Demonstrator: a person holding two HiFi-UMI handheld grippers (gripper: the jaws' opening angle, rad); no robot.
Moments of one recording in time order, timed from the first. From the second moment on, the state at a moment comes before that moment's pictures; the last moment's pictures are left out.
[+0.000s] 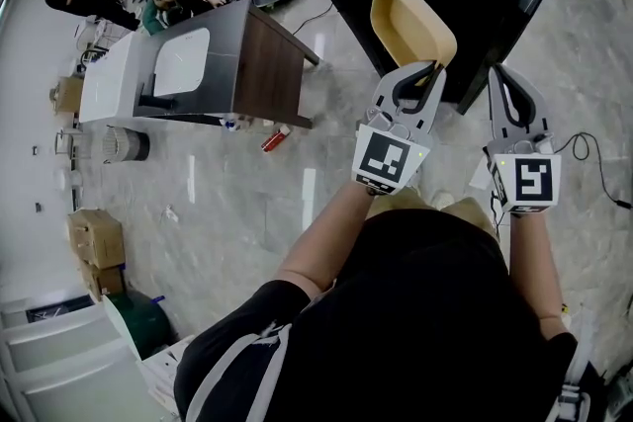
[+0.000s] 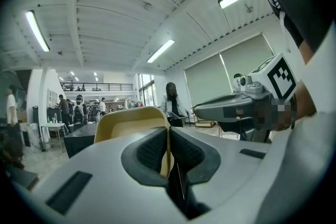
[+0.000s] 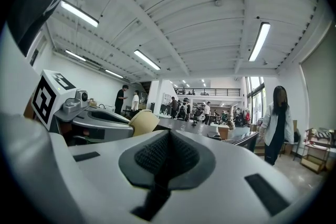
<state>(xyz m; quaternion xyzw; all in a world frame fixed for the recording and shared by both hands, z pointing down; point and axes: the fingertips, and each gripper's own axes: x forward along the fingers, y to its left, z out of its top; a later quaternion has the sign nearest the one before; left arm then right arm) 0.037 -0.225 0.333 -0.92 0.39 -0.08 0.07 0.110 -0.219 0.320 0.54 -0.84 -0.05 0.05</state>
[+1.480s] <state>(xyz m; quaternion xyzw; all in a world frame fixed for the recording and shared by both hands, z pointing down) 0.085 -0.113 0.312 -0.90 0.43 -0.05 0.09 0.154 -0.097 0.320 0.51 -0.86 -0.08 0.04</state>
